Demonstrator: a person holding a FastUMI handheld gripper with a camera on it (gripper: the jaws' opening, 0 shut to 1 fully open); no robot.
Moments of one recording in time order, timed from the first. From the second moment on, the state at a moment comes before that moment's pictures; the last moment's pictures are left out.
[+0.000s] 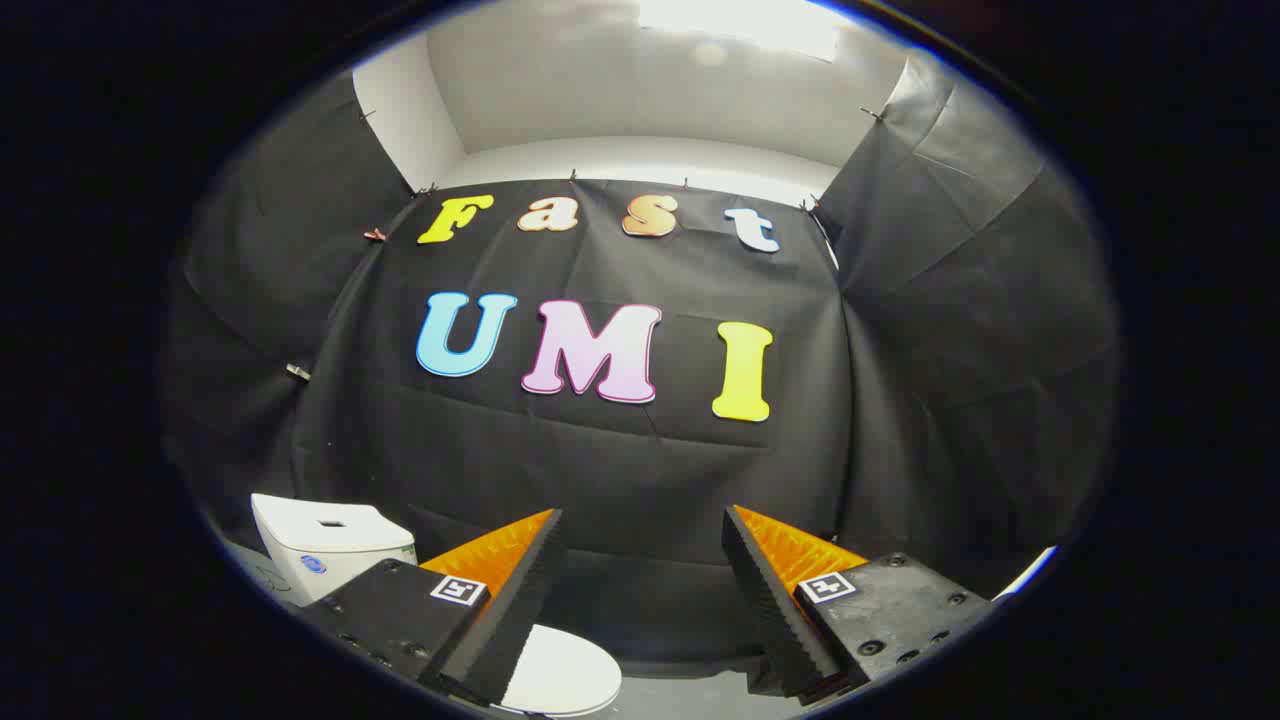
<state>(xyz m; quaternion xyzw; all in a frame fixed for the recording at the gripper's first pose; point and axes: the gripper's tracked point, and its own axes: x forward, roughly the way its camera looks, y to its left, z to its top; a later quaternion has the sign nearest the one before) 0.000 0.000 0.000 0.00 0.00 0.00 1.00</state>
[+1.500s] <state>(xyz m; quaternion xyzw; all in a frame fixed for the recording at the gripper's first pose) 0.002 -0.018 -0.051 0.04 0.07 -0.01 1.00</state>
